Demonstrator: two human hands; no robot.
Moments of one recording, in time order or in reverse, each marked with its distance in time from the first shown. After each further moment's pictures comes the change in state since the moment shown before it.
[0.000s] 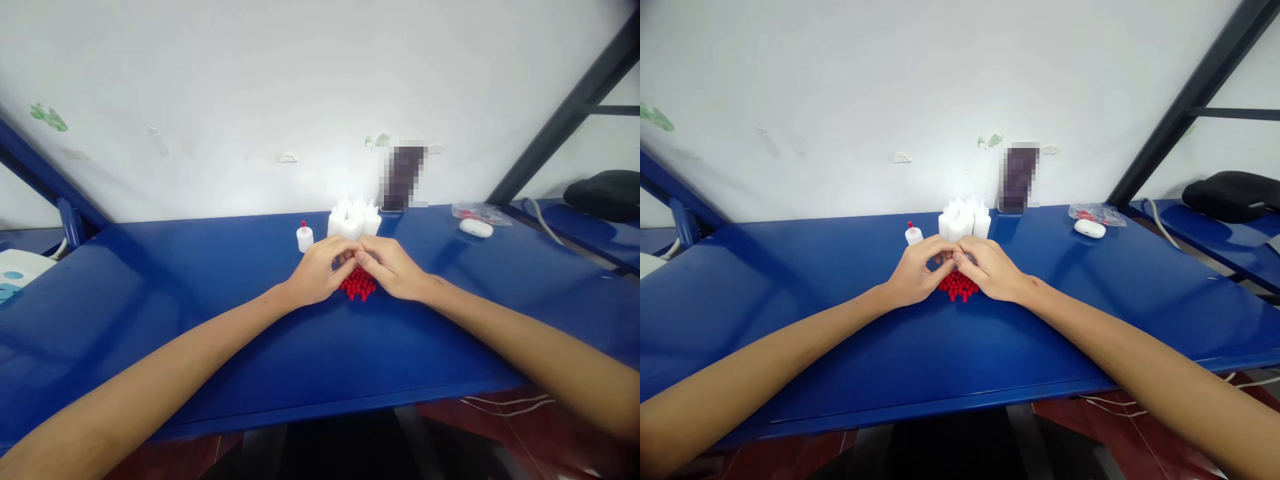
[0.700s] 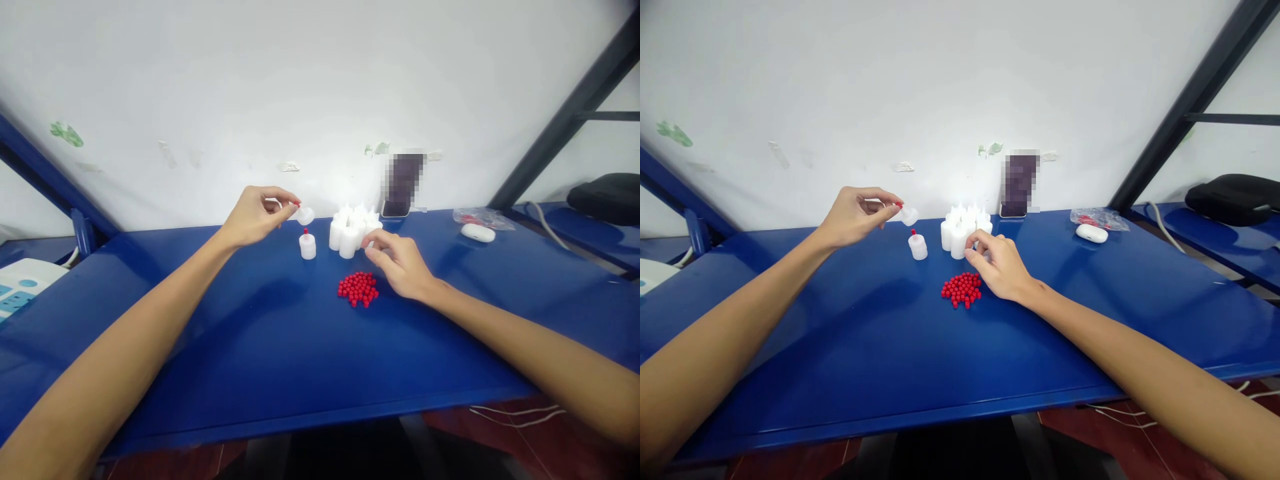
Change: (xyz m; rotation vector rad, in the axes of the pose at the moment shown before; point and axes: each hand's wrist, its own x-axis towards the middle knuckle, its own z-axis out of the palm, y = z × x) left_hand 0.037 -0.025 -0.123 0.130 0.048 -0.385; right_hand -0.001 -0.001 -0.005 -0.070 0.228 0.219
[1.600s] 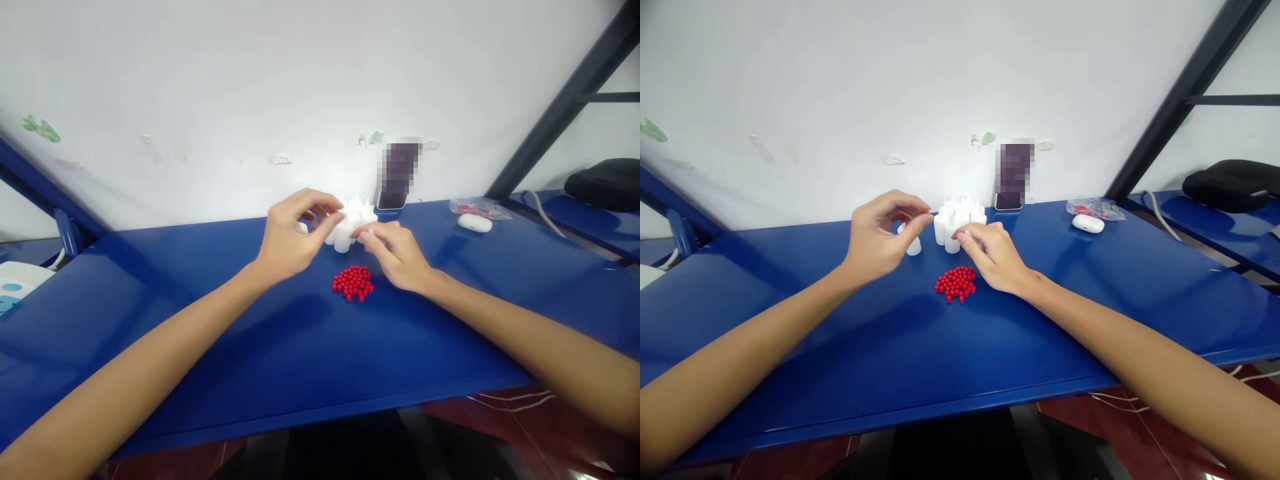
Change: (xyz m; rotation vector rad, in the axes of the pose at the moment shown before) left_hand -0.022 0.049 0.070 -0.118 0.219 0.280; right_hand 0.002 0.002 -0.001 -0.040 0.030 -0.135
